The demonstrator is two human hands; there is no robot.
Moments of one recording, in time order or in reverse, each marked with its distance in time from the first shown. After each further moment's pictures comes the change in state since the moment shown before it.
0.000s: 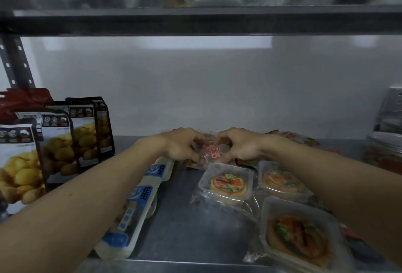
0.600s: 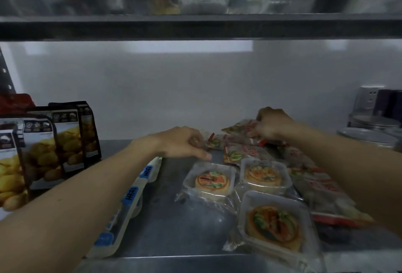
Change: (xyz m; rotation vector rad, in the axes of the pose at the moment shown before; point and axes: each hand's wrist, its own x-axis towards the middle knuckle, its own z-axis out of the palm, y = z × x) left_hand -0.007 0.036 -0.001 0.005 0.025 0.005; right_hand -0.049 0.046 -0.052 -0.141 0.399 0.437
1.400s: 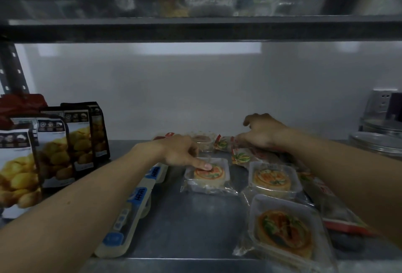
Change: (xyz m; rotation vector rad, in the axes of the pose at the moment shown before) left_hand -0.004 -0.018 0.003 0.075 -0.113 -0.010; right_hand -0.007 -0.030 0.010 -0.063 -0.090 -0.184
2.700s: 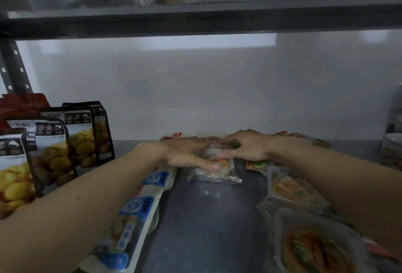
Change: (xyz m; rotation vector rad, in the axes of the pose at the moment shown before) left_hand 0.009 -0.017 -0.002 0.002 -0.099 0.018; right_hand 0.043 -0.021 0.049 0.055 -0.216 -0.299
